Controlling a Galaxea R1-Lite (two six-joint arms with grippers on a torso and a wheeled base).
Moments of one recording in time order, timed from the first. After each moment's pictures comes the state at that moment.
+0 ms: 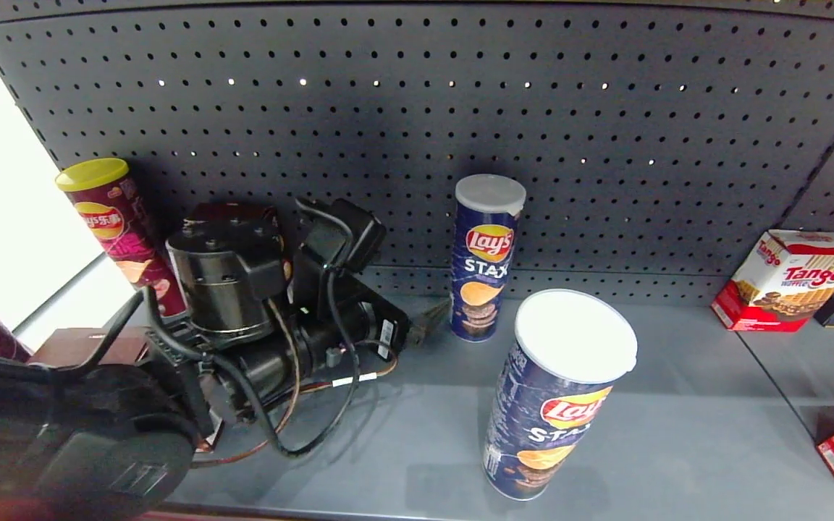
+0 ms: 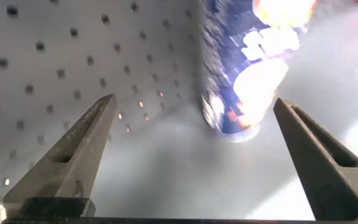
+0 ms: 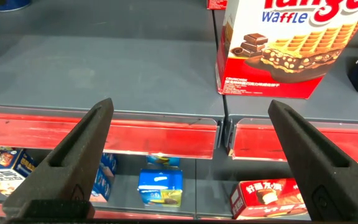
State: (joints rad) left arm -0.62 1.75 -0.78 -0.90 -0.01 0.17; right arm 0.00 0.00 0.00 0.00 0.00 -0.01
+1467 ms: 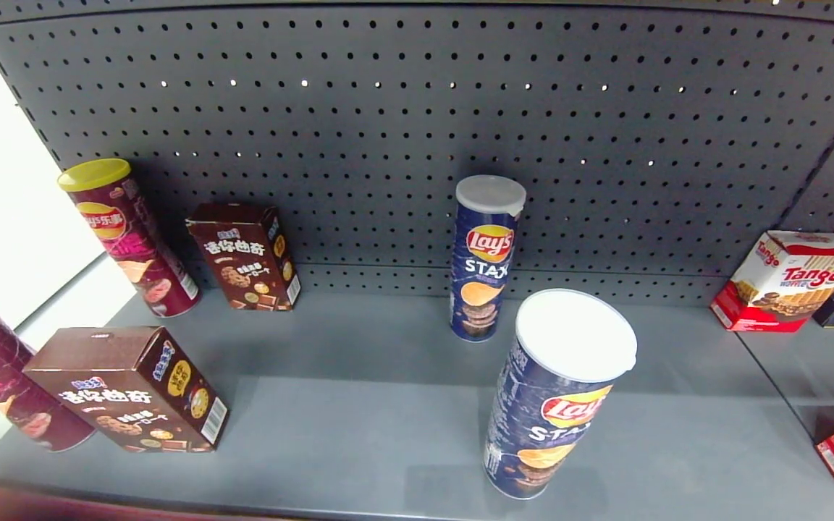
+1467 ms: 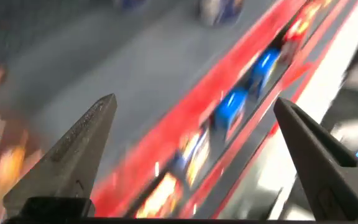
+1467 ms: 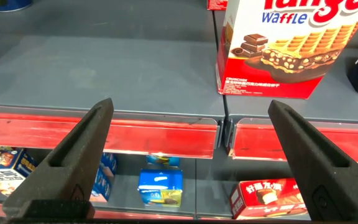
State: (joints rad) left arm -0.81 0.64 -0.01 -0.44 -0.02 0.23; right arm 0.00 0.00 0.00 0.00 0.00 -0.01
